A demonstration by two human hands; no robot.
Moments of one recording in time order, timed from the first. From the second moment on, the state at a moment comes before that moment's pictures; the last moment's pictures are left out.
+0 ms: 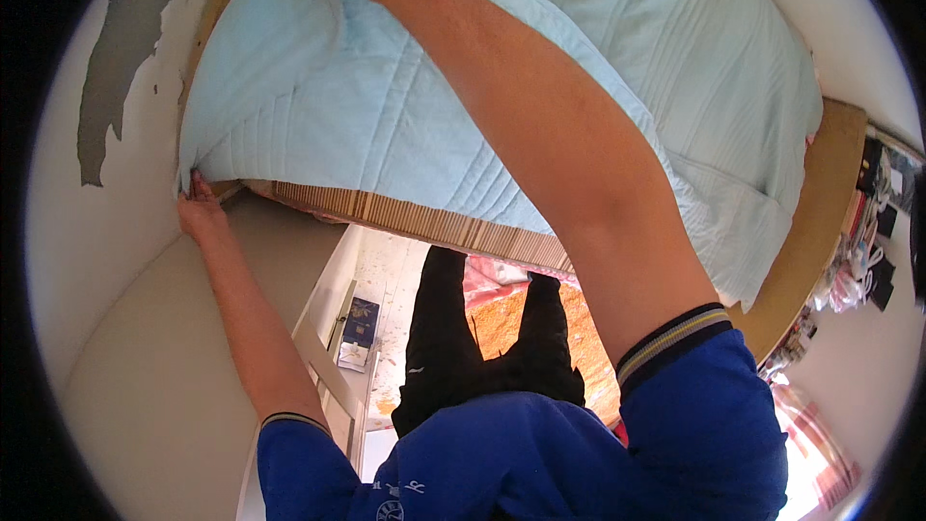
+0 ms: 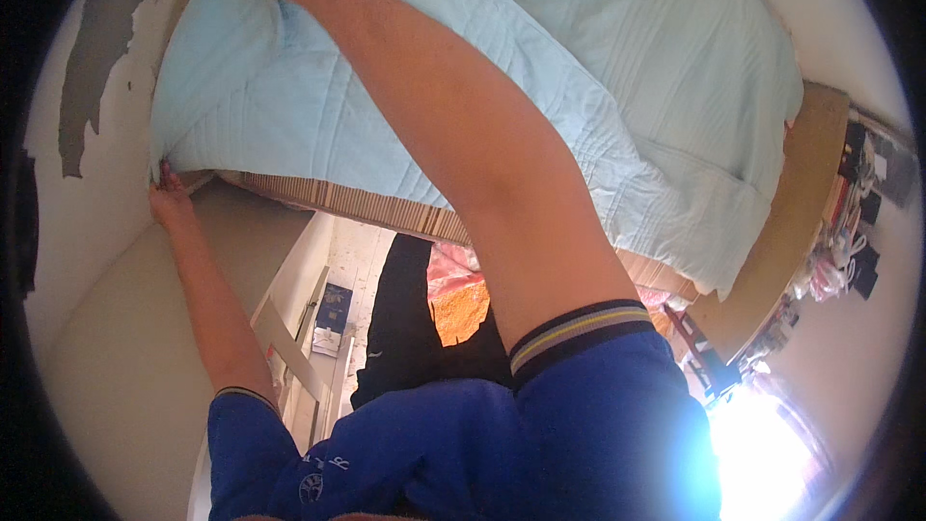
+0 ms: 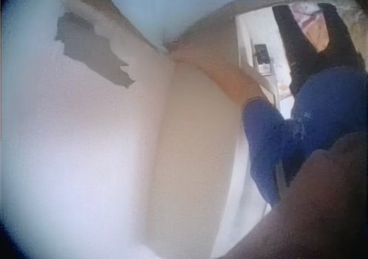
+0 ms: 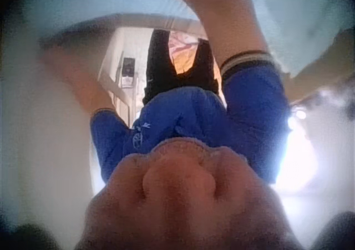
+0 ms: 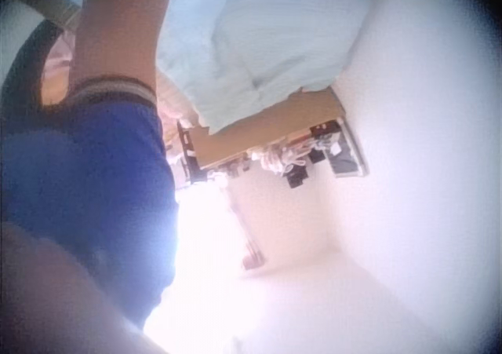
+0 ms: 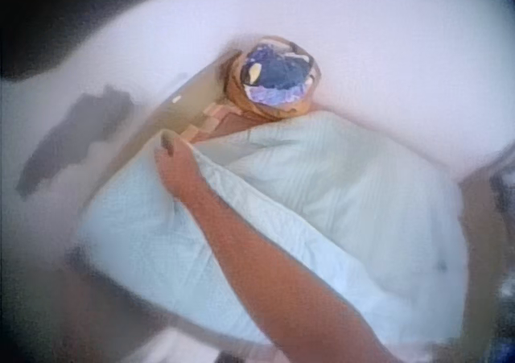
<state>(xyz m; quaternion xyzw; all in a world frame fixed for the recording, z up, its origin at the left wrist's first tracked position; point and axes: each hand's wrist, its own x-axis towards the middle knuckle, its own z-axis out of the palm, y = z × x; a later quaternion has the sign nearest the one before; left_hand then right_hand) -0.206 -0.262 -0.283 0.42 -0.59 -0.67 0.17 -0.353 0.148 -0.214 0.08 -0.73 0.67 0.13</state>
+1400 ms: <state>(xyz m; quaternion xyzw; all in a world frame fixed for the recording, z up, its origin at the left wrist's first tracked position) -0.126 0.305 -0.423 -0.24 -0.95 -0.13 -0.14 0.239 0.770 -0.438 -0.40 -0.89 0.12 -0.19</state>
